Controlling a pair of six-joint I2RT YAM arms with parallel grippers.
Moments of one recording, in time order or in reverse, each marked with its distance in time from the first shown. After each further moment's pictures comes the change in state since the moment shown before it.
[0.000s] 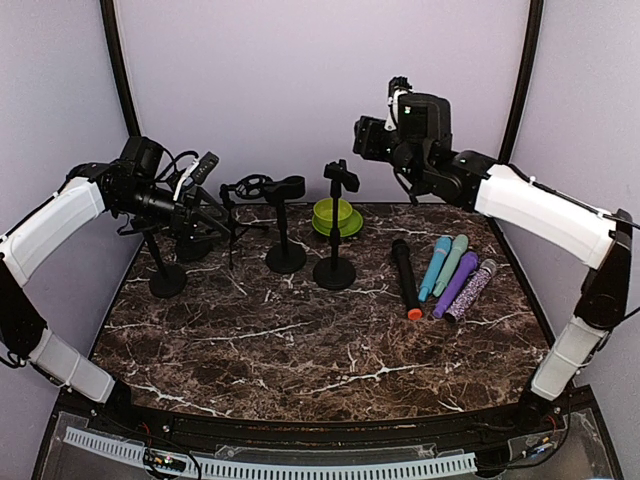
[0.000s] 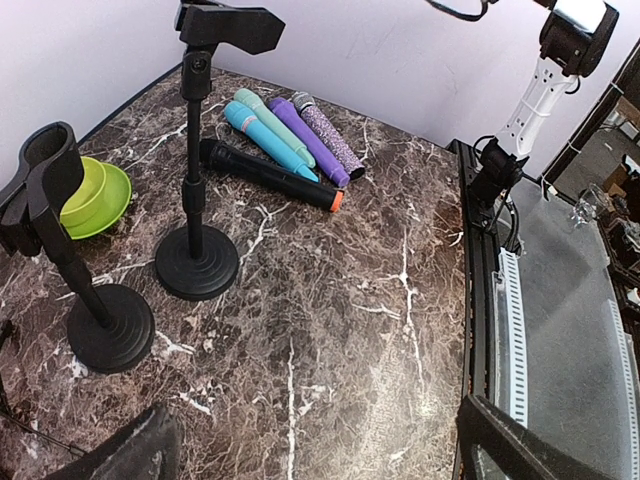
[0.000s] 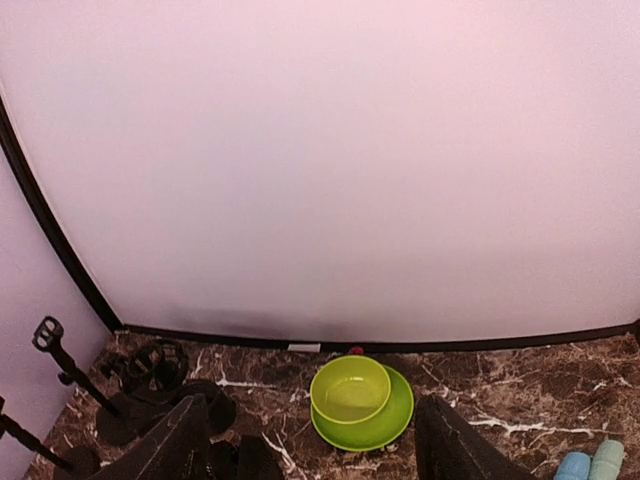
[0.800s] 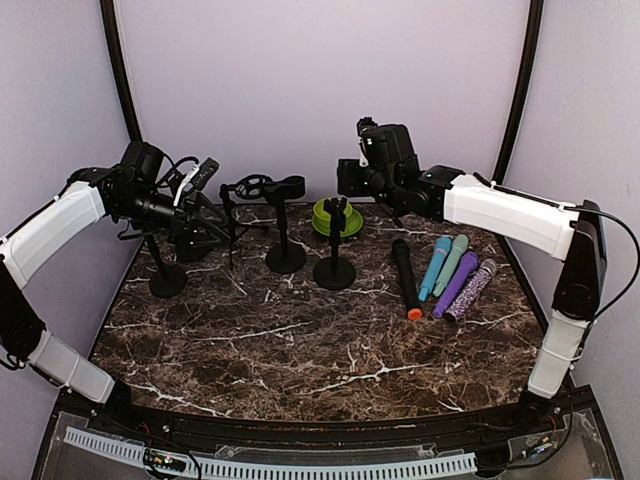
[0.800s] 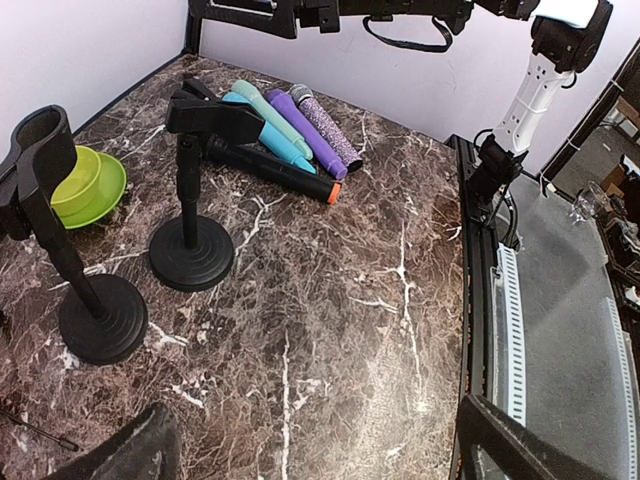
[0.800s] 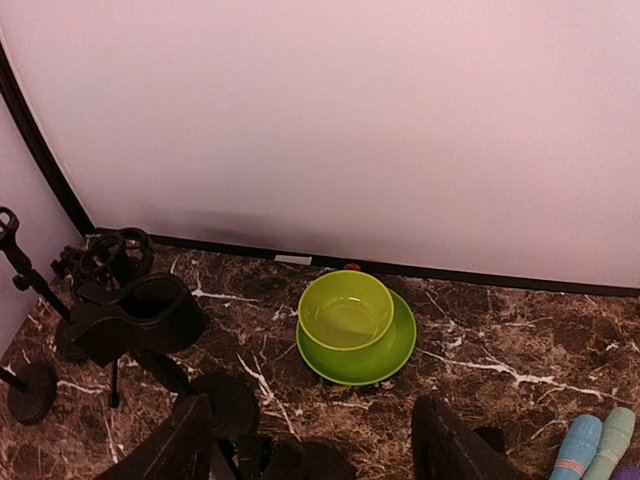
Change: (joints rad) left arm 0.000 -0.013 -0.039 0.011 0.000 0.001; right arm -0.007 0.138 0.007 -0.125 -0.078 0.007
